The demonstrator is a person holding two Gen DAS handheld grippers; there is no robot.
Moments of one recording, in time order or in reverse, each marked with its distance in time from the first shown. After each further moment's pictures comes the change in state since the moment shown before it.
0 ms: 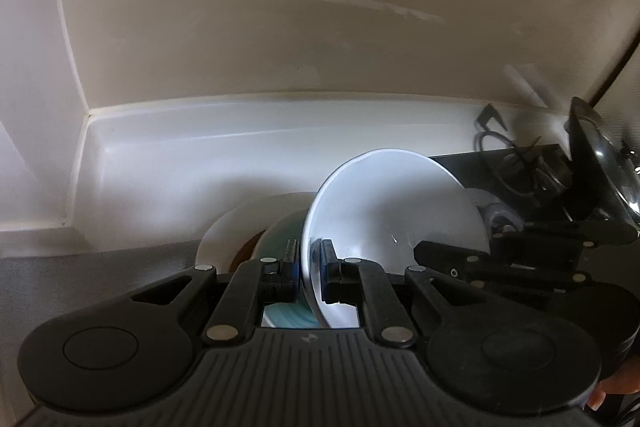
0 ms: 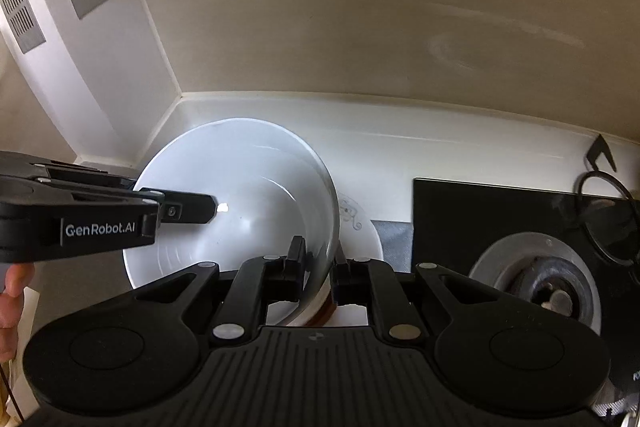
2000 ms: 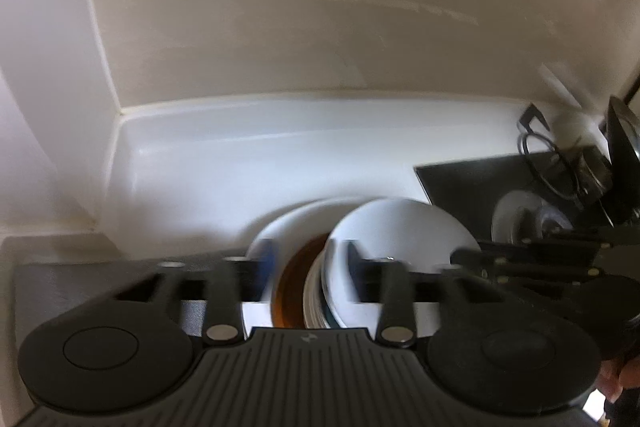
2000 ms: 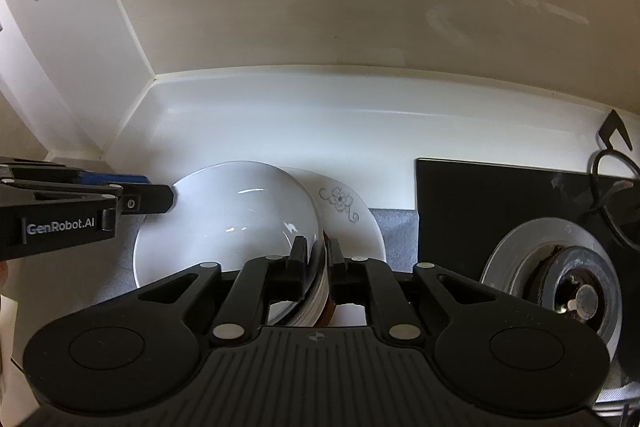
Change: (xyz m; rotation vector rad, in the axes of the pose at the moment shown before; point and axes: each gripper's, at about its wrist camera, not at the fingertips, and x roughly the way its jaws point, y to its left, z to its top) left arm 0.013 0.021 -0.005 -0.001 -0.039 0.107; right arm 0.044 -0.005 0.004 0.054 0.056 -0.033
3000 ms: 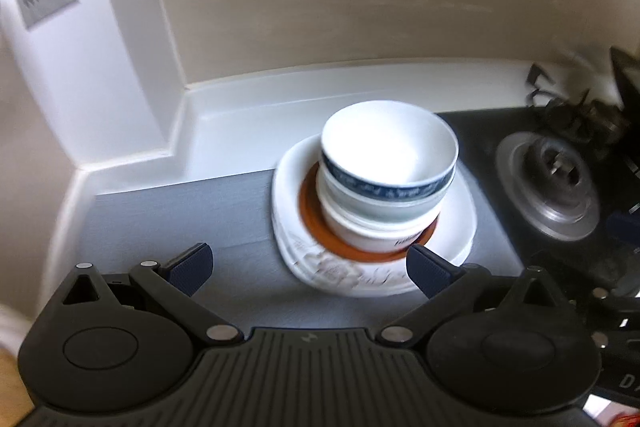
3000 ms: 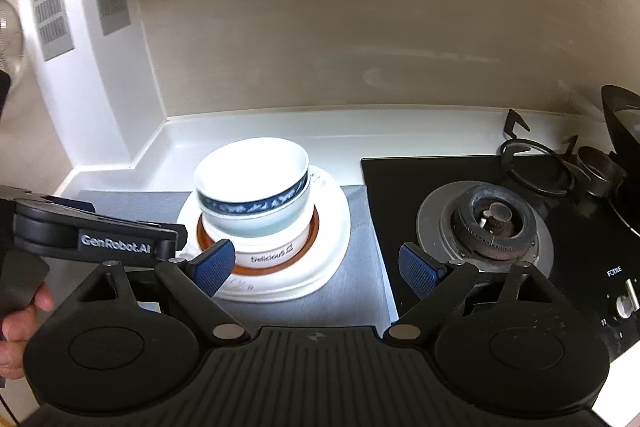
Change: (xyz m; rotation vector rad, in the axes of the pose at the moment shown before) left arm -0.084 -0.050 -0.113 0.077 -0.062 0.223; right arm -0.130 0.034 -0.141 0.061 -0.294 -0.120
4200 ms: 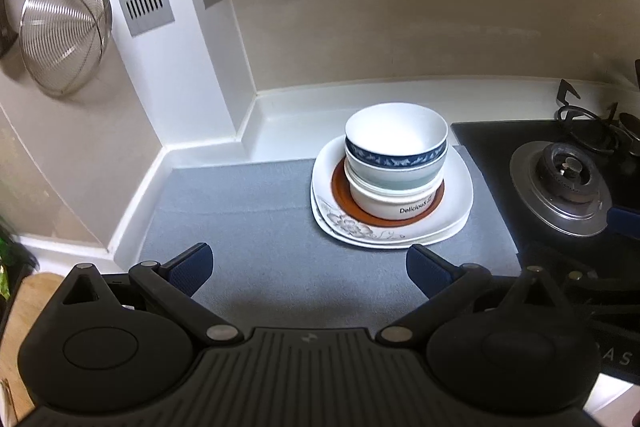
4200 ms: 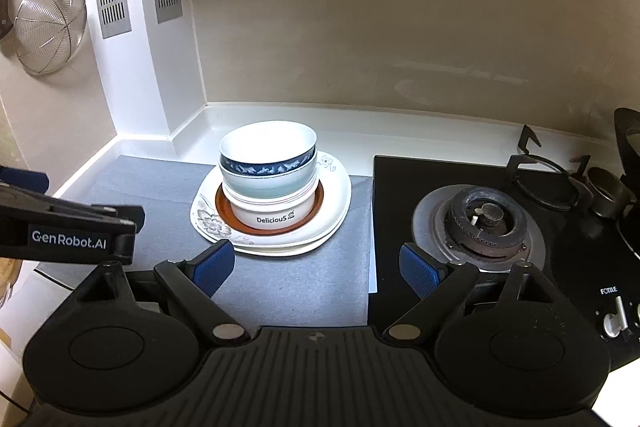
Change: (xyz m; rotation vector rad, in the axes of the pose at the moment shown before) left arm -0.084 -0.041 -0.049 -0.098 -0.061 0.187; right arm -0.047 -0.036 -0.031 -0.109 -0.033 0.107
